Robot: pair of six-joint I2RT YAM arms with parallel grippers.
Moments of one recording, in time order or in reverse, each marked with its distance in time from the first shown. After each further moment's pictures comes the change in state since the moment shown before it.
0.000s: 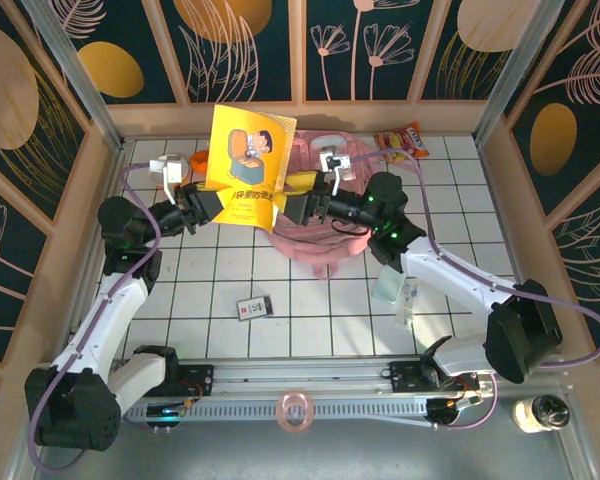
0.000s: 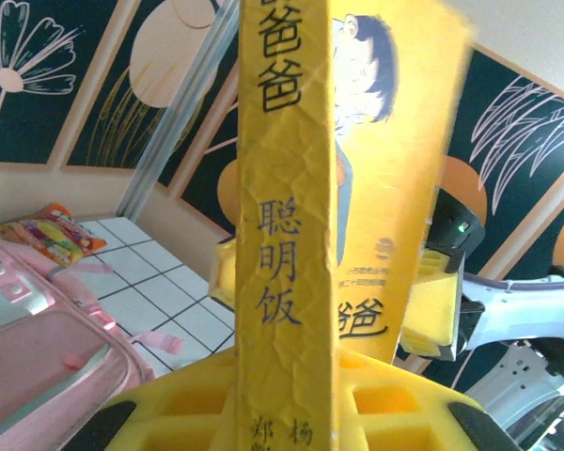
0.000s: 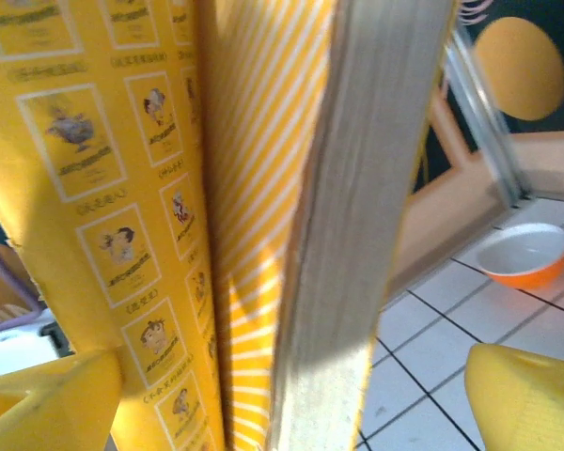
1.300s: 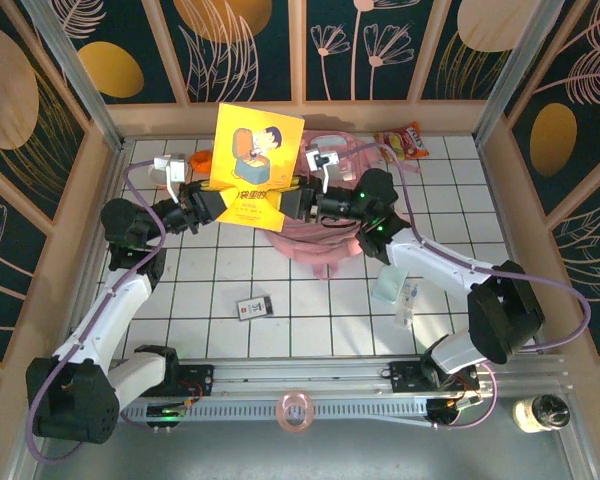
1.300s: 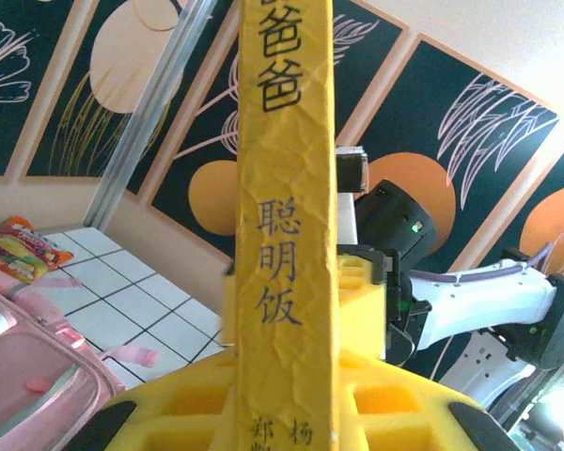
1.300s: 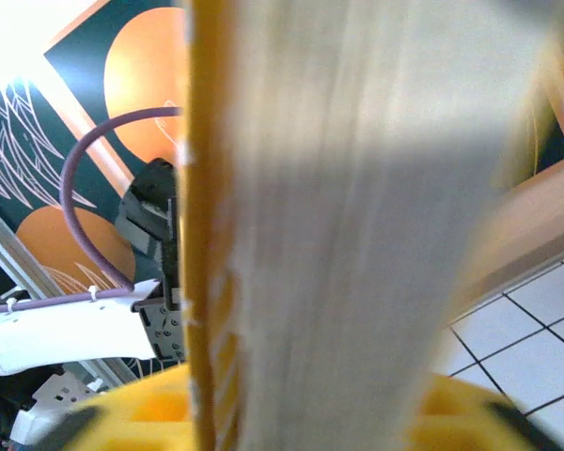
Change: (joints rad) left arm -0.023 0.039 -0.001 0.115 0.013 -0.045; right arm 0.006 0.115 0.053 0.176 -0.170 0.106
